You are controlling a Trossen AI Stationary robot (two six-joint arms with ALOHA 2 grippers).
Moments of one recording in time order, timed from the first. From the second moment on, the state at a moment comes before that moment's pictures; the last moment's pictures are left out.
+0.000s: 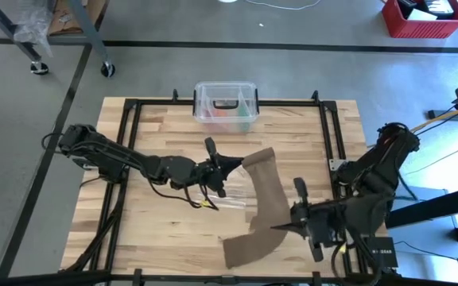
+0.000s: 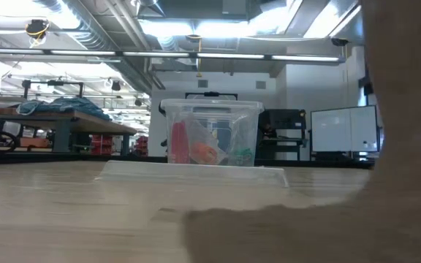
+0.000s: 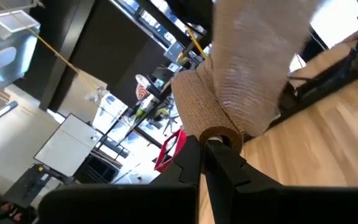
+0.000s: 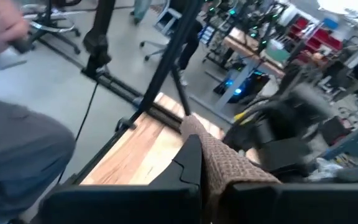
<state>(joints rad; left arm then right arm) -0.27 1.54 1.11 0.45 -0.65 0.83 0.82 1.42 1.64 -0.48 0.59 -0.30</state>
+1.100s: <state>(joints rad) -0.28 1.59 1.11 0.31 -0.54 0.75 0.60 1.42 2.11 -0.48 0.53 -0.53</state>
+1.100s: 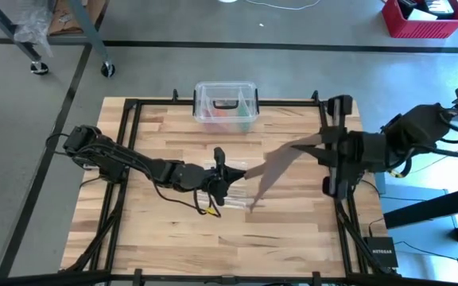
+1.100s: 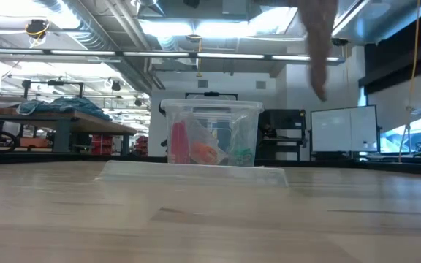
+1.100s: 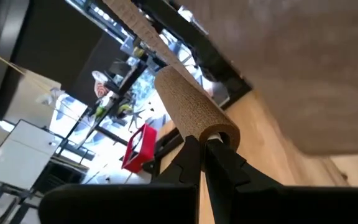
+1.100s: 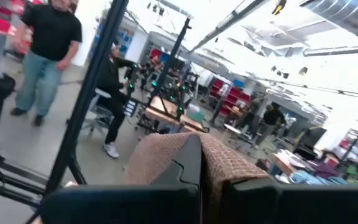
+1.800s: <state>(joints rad) -0.32 1.59 1.11 0.29 -0.53 0.76 0.06 1.55 2.11 -0.54 0.39 -0.29</state>
